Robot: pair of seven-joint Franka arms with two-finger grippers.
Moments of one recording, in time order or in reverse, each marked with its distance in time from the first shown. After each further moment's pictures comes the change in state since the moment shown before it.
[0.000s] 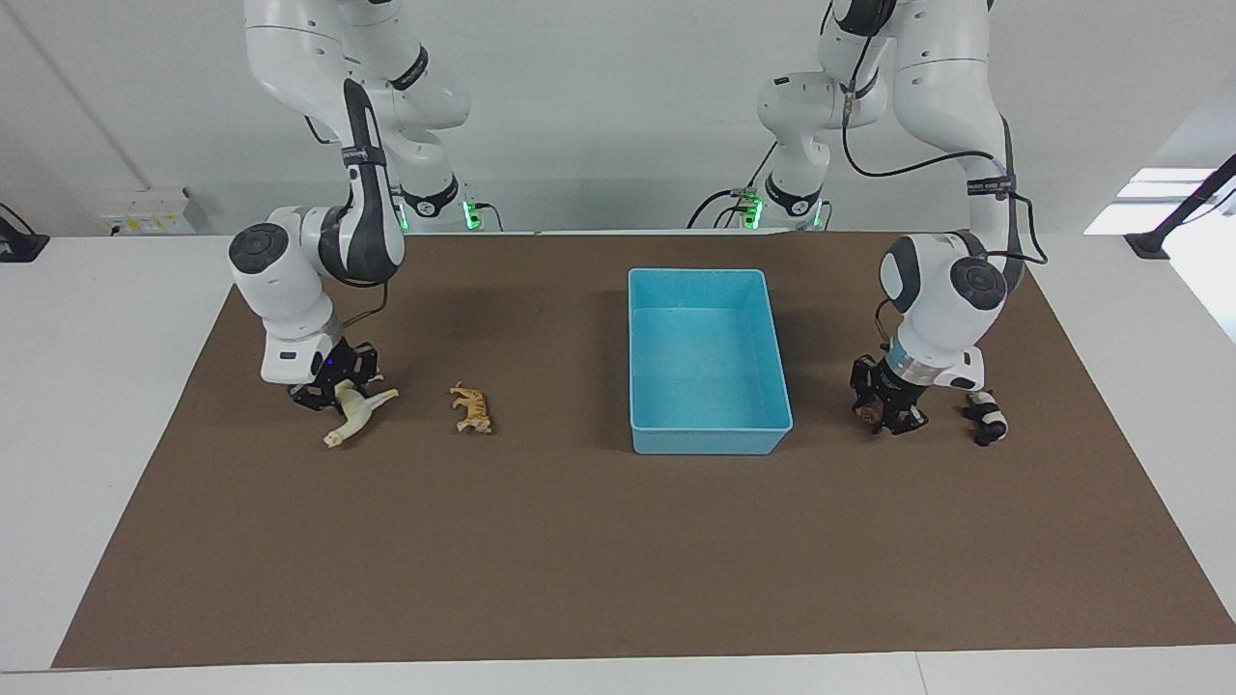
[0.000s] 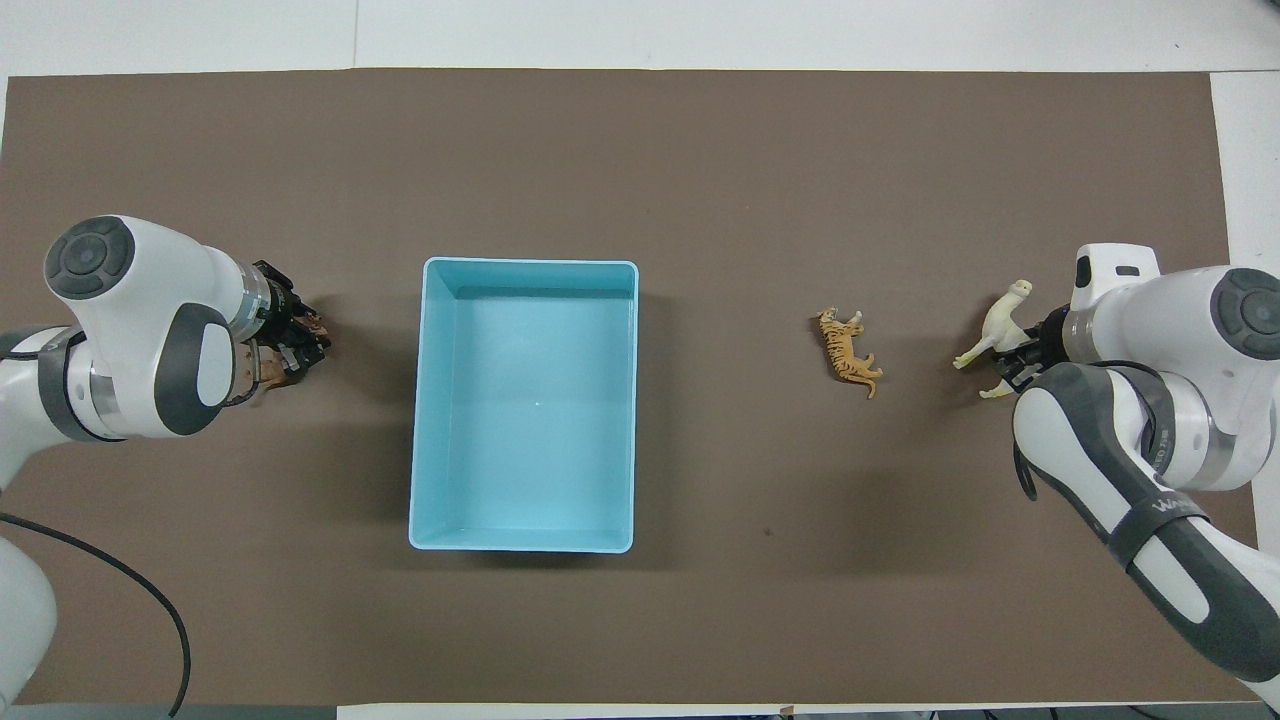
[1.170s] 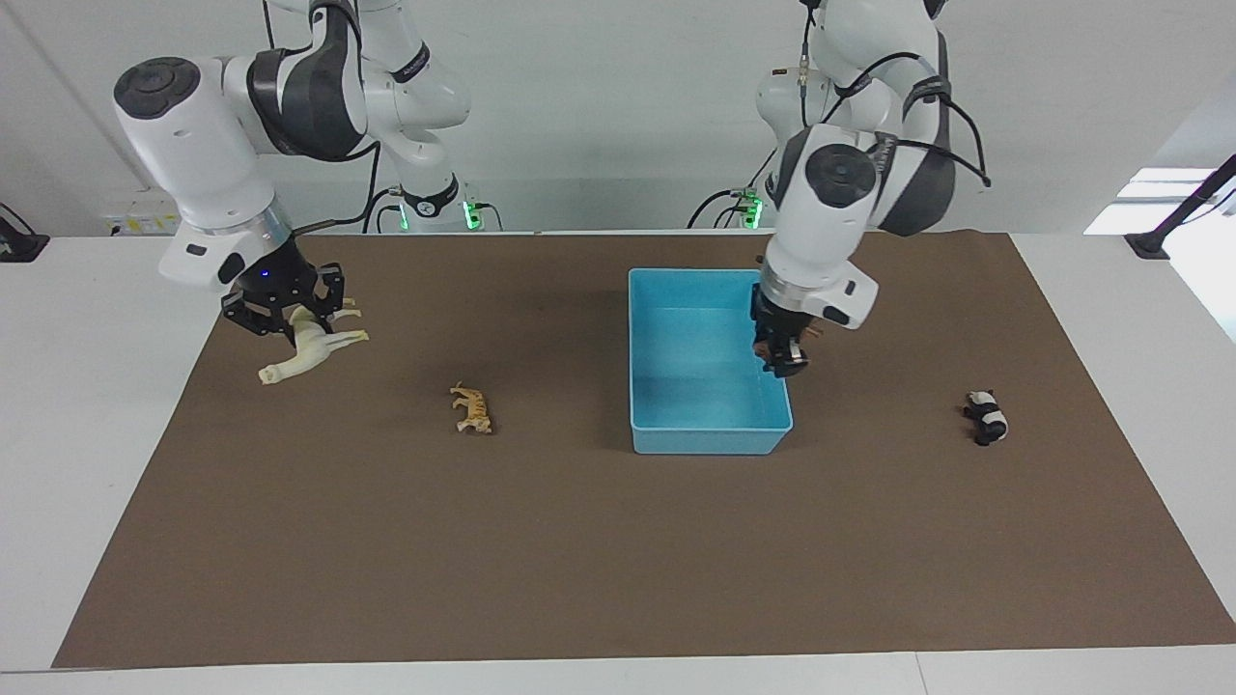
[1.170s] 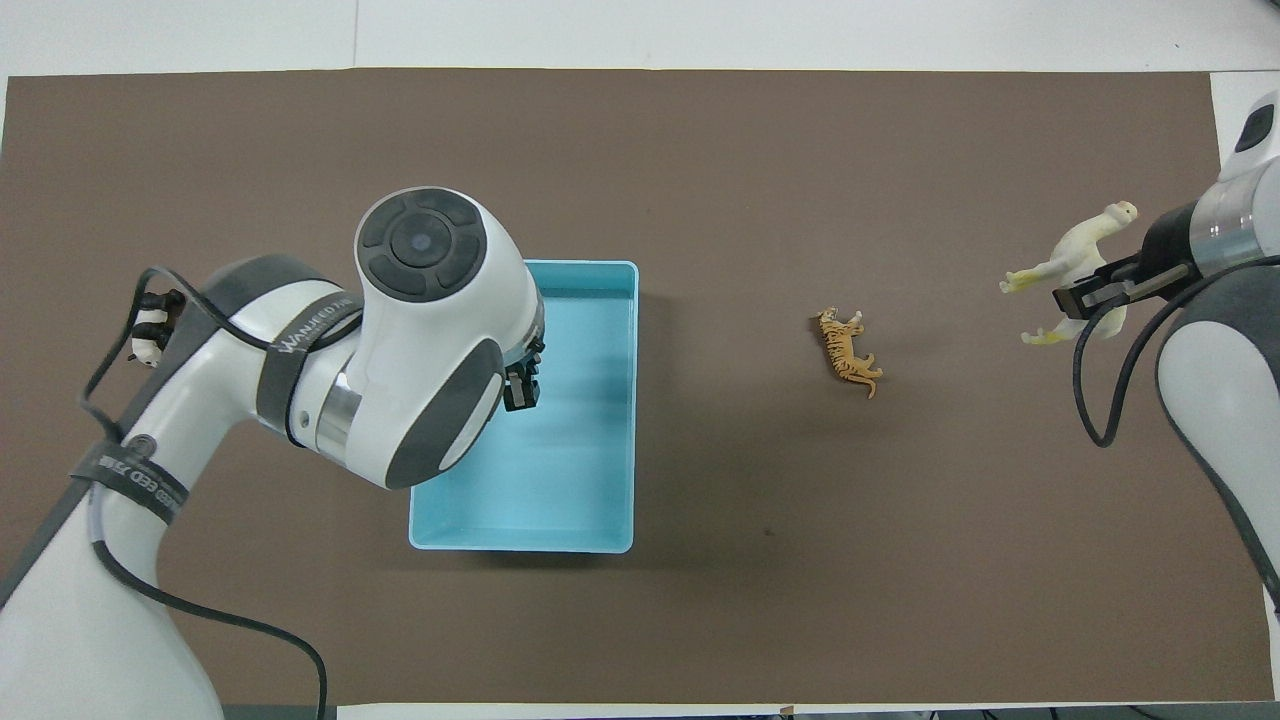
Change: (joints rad) left arm -0.478 -0.082 -0.036 0.248 0.012 -0.371 -0.243; right arm 0.098 -0.141 0.015 0.439 0.000 -0.624 0.431
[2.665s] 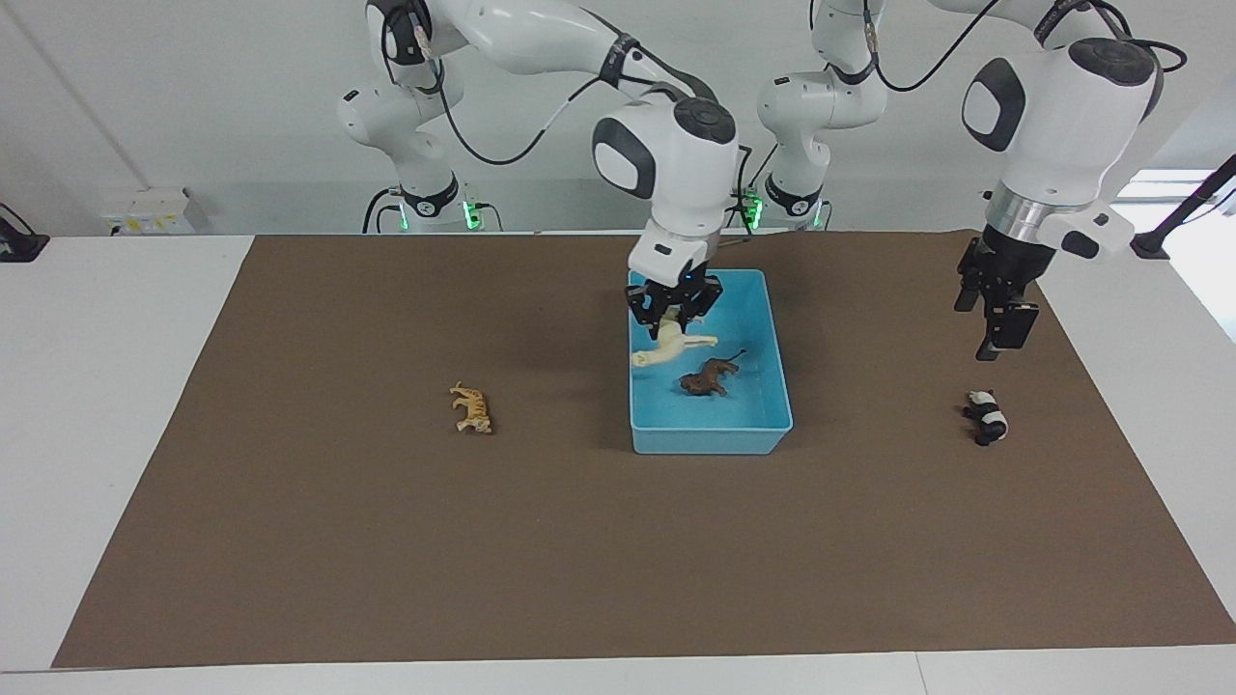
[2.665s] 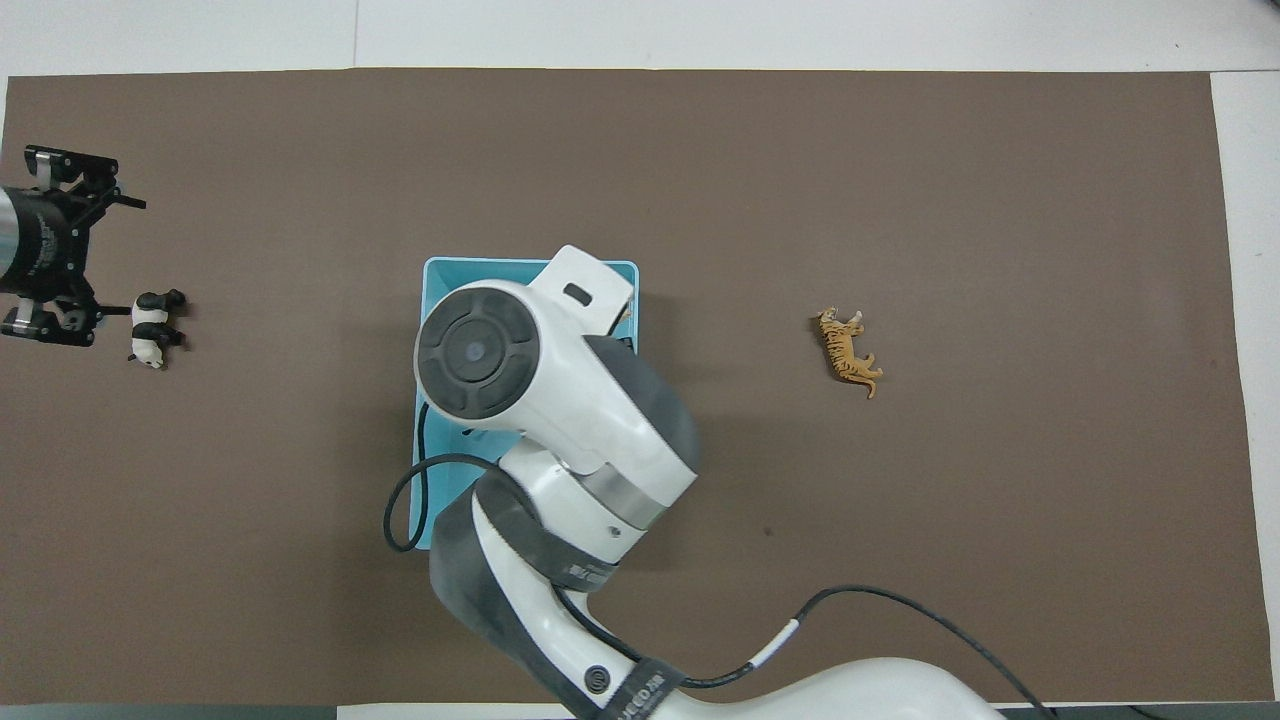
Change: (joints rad) left arm 0.531 -0.206 0.058 0.009 0.034 -0.015 1.007; right arm 0.755 0.530 -0.001 0.432 -0.096 0.095 0.970
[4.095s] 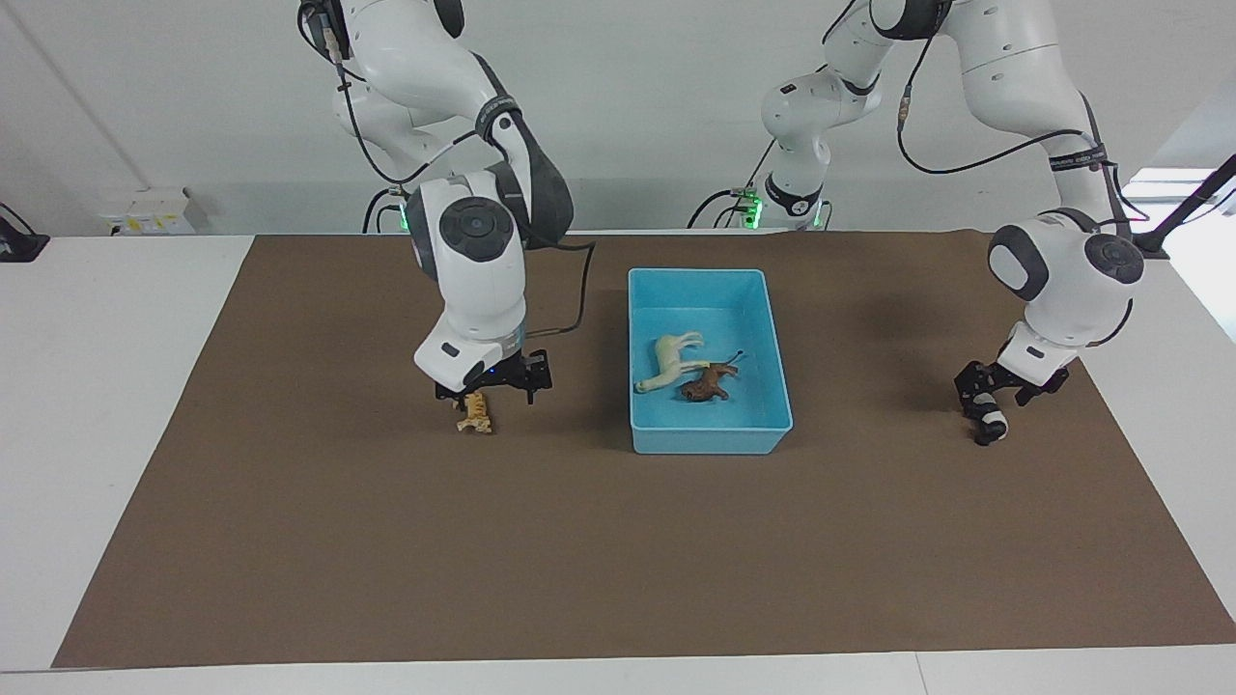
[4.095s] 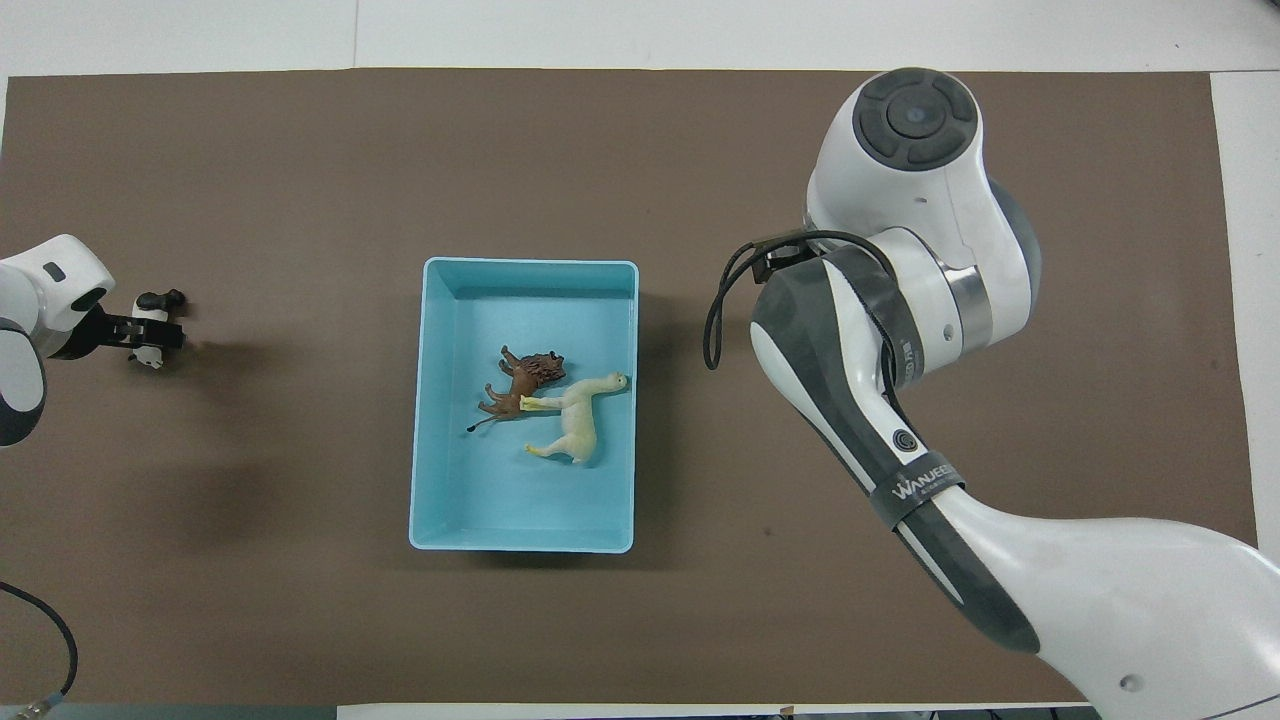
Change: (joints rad) left arm 0.248 0.300 -0.014 -0.209 0.044 0.394 1.554; right arm -0.430 -0.160 -0.023 -0.283 0.034 0.065 -0.426
